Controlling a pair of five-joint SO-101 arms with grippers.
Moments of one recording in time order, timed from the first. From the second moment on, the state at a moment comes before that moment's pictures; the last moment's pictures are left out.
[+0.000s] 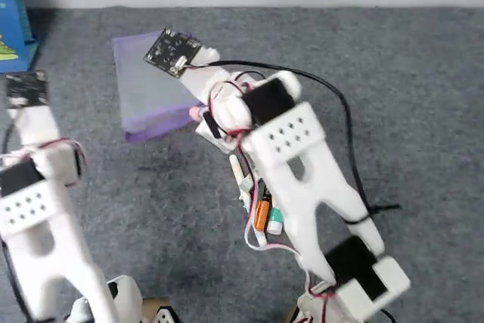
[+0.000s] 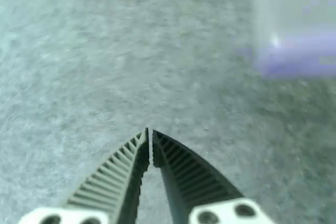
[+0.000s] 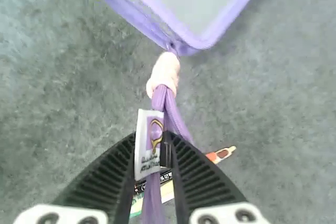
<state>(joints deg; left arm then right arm) -29.0 -34.9 38.3 69.7 -10.4 -34.5 -1.7 -21.3 89.3 24.6</state>
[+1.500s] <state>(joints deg) -12.6 -66.4 66.2 52.4 -11.6 -35.8 -28.7 -21.3 100.2 24.1</state>
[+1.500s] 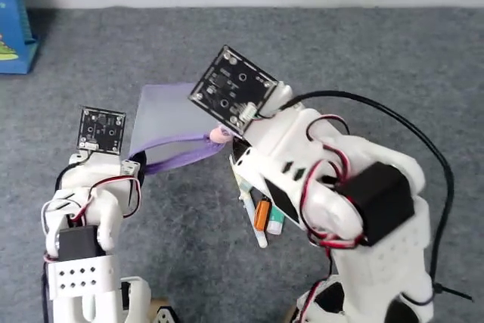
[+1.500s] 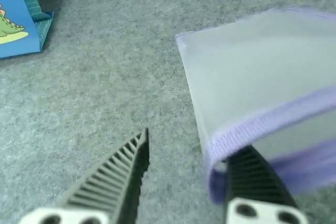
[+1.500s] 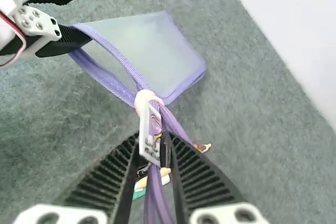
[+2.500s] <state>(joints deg) -12.5 -62.0 40.2 81.4 -6.5 -17.2 -43.4 -2.7 100.4 16.4</state>
